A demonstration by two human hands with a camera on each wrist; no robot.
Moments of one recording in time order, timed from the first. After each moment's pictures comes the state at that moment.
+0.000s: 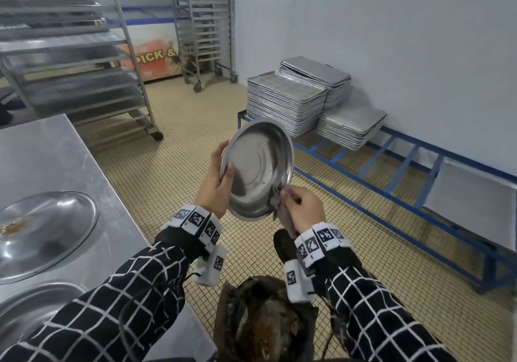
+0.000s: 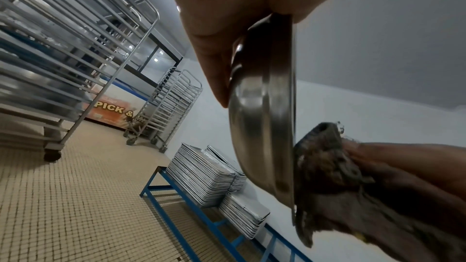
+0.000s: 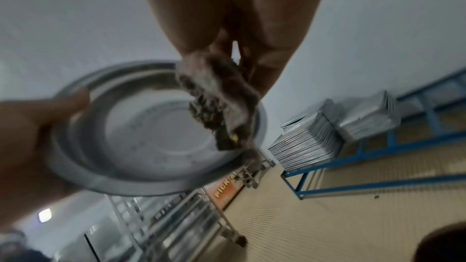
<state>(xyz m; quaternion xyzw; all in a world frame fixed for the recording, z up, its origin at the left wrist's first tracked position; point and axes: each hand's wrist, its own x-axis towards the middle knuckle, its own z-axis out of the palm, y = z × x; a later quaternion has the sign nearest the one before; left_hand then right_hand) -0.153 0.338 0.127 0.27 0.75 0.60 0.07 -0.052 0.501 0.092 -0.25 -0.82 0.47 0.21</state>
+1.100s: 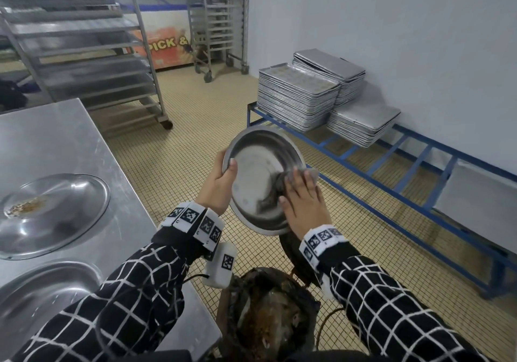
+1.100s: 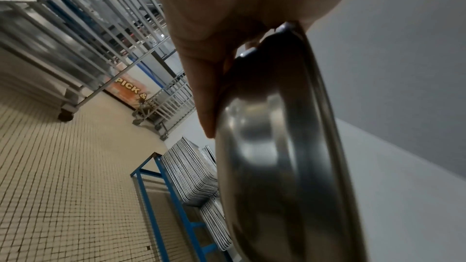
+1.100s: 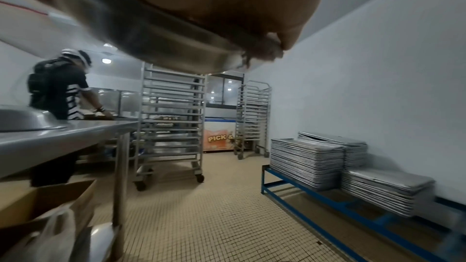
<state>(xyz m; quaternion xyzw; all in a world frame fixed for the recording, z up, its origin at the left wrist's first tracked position) -0.143 0.321 0.131 0.20 0.74 0.63 0.14 -0.062 0.511 0.052 -0.13 -0.99 0.06 0.07</state>
